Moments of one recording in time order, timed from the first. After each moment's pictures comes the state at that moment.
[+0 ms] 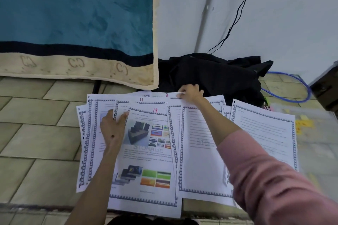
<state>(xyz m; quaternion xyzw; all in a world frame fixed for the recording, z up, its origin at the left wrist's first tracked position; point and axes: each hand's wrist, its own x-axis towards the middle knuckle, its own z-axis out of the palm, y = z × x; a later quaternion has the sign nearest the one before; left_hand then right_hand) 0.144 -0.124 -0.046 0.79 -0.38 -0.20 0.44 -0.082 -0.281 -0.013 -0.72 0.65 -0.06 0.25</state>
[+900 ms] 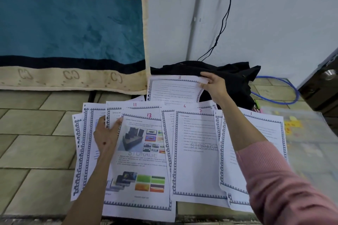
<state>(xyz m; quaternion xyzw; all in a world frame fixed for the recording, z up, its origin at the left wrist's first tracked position) 0.143 -0.123 -0.050 0.77 -0.36 -0.20 0.50 -0.170 -0.280 0.033 -0.52 0.55 -0.46 0.45</state>
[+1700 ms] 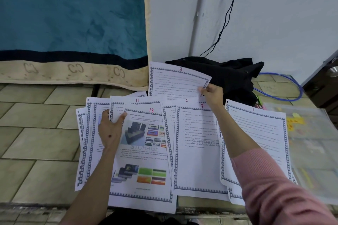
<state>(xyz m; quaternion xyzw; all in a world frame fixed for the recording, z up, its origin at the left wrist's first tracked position) 0.139 -0.123 -0.052 0.78 -0.35 -0.19 0.48 -0.160 -0.254 -0.010 -0.52 0.60 -0.47 0.39</state>
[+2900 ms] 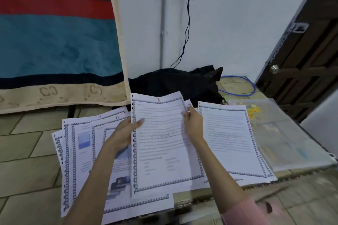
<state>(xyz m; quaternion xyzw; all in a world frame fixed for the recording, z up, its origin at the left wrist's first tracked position) 0.080 -0.132 0.008 0.48 -0.38 -0.68 0.40 -0.136 -0.127 0.013 -0.54 0.69 -0.43 0.24</state>
